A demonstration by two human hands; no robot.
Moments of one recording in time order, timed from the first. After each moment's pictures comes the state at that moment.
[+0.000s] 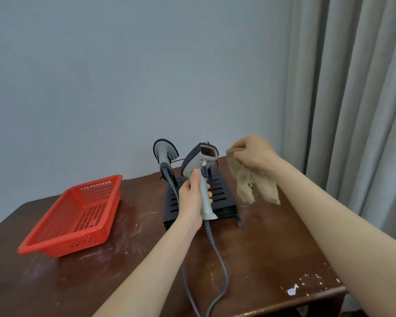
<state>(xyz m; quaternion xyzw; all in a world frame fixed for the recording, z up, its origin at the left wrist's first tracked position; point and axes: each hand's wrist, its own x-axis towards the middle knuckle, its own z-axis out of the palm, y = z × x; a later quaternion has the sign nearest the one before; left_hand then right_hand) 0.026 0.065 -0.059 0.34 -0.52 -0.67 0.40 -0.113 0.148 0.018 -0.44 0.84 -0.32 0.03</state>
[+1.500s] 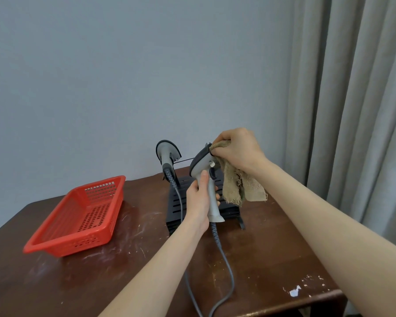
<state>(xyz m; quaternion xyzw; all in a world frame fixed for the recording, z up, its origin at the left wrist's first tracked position) 0.021 0.074 -0.059 0.34 -0.55 -0.66 0.39 -0.083 0.133 0.031 -0.49 0.72 -0.49 -0.02</state>
